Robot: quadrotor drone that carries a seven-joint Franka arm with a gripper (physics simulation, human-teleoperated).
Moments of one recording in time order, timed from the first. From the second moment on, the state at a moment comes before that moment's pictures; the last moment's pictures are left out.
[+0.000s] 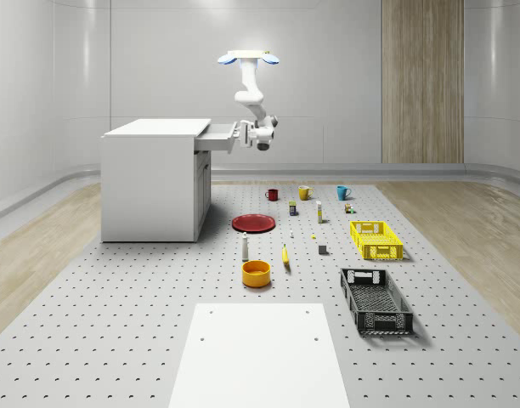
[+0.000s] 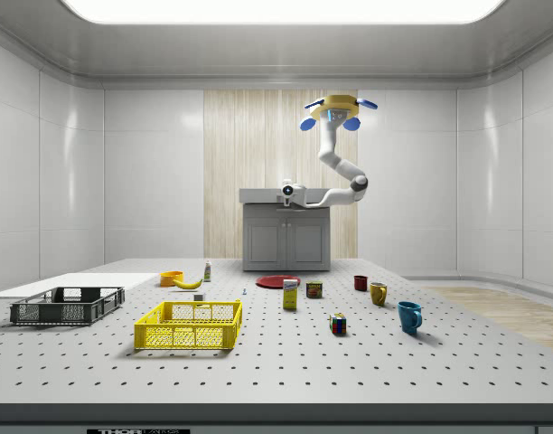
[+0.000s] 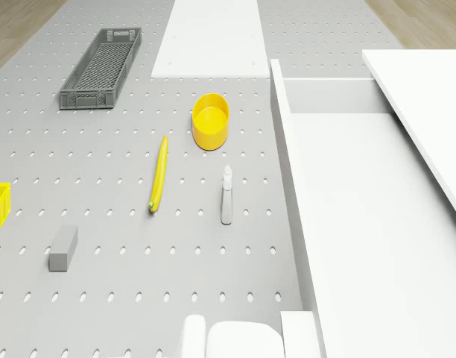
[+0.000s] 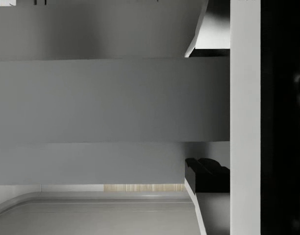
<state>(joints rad) 0.49 -0.95 -0.62 -2.55 1.07 1.72 0.68</state>
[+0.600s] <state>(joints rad) 0.52 -0.99 -0.68 -2.54 1.03 1.73 0.70</state>
